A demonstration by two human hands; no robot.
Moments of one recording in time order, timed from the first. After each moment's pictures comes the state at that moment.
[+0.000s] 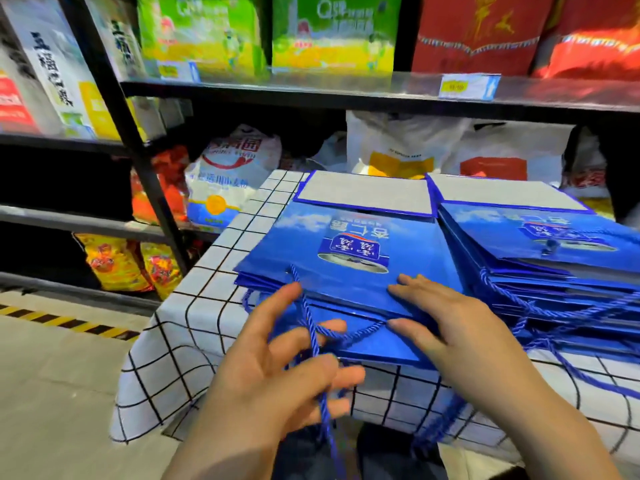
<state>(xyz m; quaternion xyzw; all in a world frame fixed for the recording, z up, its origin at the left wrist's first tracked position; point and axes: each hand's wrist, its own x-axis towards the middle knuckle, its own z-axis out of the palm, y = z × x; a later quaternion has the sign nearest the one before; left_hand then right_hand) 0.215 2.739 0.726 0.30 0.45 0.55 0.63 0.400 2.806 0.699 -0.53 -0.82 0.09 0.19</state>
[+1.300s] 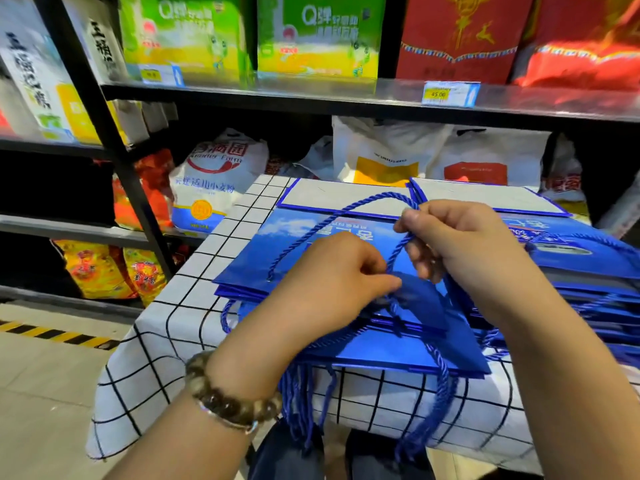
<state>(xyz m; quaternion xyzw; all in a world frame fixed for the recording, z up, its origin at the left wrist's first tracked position) 0.253 2.836 0.745 0.77 0.53 0.26 0.25 0.394 2.839 0.766 -0.50 -0.62 0.40 0.45</state>
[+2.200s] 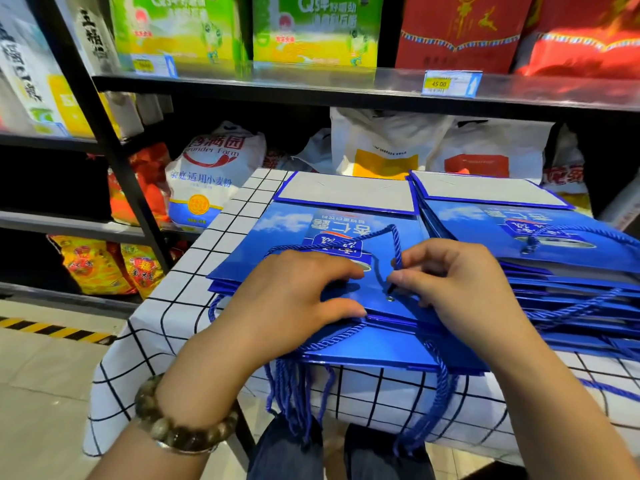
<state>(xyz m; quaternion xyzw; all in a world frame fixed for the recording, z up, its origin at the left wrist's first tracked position) 0.215 2.832 0.720 0.83 0.49 0.23 0.10 0.403 2.834 0.721 -0.55 -0.63 0.34 0.43</state>
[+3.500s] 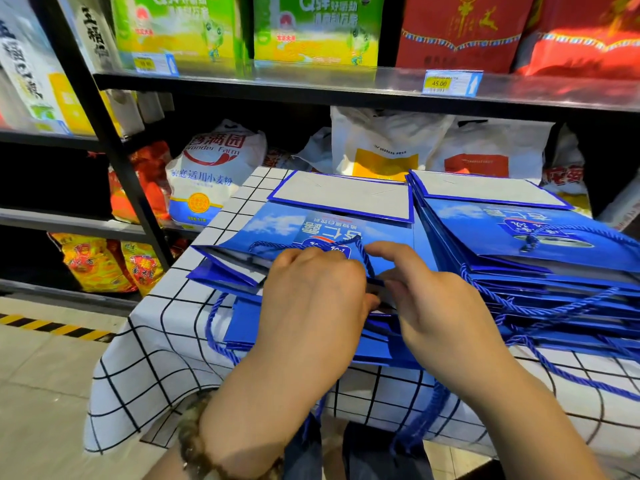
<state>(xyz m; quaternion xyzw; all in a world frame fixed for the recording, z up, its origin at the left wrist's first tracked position) 0.252 2.812 0.719 0.77 0.58 0.22 -0.13 0.389 2.808 0.714 -0.49 -0.82 0.06 0.29</state>
